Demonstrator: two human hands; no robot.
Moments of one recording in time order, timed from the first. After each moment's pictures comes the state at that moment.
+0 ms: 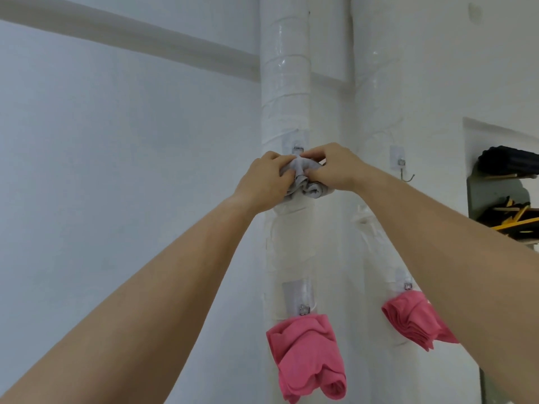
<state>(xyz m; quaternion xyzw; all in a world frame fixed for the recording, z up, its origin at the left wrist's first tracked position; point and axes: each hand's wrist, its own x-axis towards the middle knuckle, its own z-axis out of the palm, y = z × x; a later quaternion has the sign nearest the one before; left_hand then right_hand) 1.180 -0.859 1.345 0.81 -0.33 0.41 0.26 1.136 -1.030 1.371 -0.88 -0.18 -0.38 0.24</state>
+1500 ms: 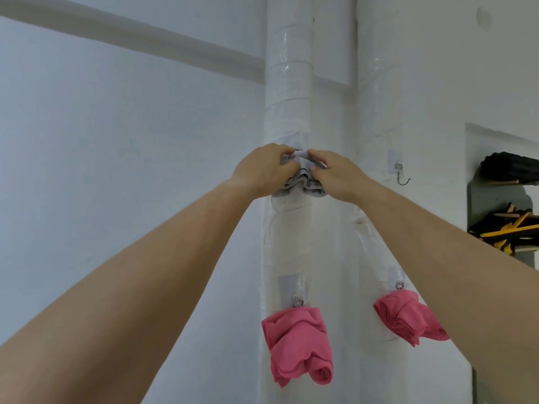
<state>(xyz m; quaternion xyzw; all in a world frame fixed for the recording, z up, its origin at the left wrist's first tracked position) 1.125 -0.856 1.360 0.83 -0.29 0.42 0.23 1.108 -1.030 1.355 -0.86 -0.20 -0.39 0.26</state>
